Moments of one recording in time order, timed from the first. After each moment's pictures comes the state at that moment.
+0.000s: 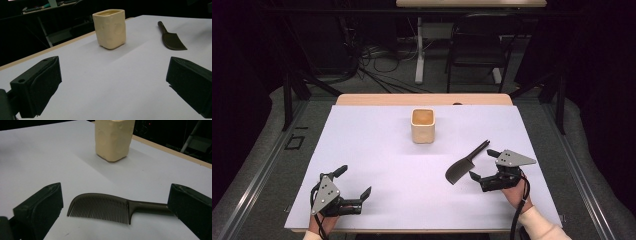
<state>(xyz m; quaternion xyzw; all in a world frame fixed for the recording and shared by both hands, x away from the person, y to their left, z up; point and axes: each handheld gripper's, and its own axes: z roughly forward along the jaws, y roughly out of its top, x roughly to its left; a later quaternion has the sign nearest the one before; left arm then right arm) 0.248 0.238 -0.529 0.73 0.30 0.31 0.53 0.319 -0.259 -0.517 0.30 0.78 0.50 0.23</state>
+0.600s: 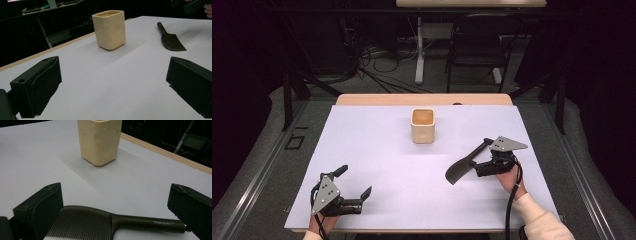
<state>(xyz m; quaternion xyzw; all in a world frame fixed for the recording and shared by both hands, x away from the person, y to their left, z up) 0.249 0.238 -0.529 0.73 0.29 0.31 0.53 0.361 -0.254 -0.516 0.32 0.78 0.49 0.23</state>
